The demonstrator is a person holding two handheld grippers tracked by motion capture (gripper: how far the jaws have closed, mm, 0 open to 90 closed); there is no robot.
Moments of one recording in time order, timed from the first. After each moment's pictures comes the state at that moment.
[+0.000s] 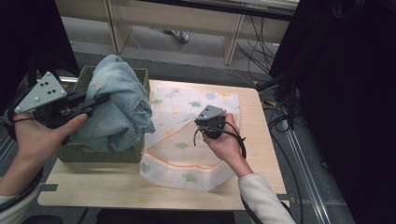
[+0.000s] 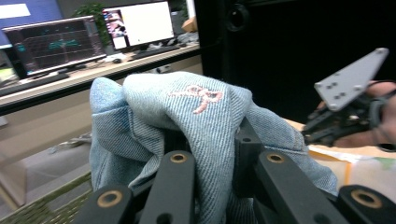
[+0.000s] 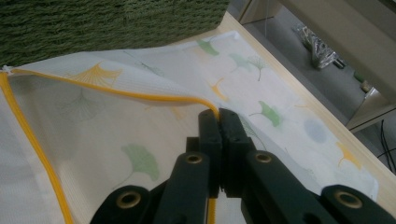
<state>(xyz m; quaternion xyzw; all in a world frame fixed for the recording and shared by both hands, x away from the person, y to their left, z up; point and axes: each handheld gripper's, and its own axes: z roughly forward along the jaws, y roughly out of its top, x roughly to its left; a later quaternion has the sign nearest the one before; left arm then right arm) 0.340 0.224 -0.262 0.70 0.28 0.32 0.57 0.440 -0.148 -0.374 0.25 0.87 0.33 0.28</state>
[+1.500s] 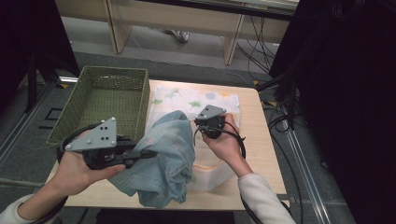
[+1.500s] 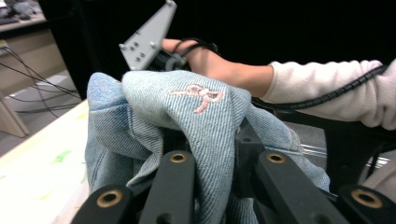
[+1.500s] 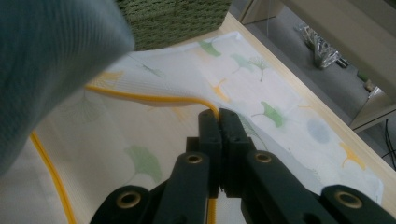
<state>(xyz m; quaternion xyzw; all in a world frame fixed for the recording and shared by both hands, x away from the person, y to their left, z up) 0.302 0.139 -0.302 0.79 0.13 0.11 0.59 0.440 -0.148 -0.374 0.25 0.87 0.34 0.27</state>
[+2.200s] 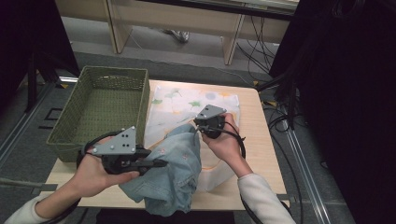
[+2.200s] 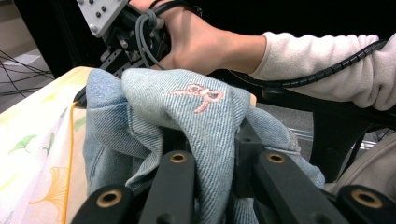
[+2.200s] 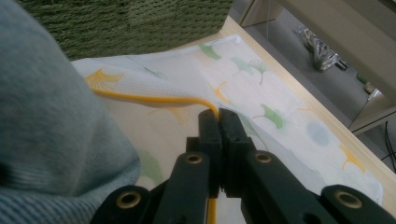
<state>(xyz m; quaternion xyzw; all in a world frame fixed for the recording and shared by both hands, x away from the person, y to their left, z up) 0.308 0.116 -0.325 0.81 0.13 0.08 0.56 0.439 -0.146 -0.372 0.25 0.86 0.34 0.28</state>
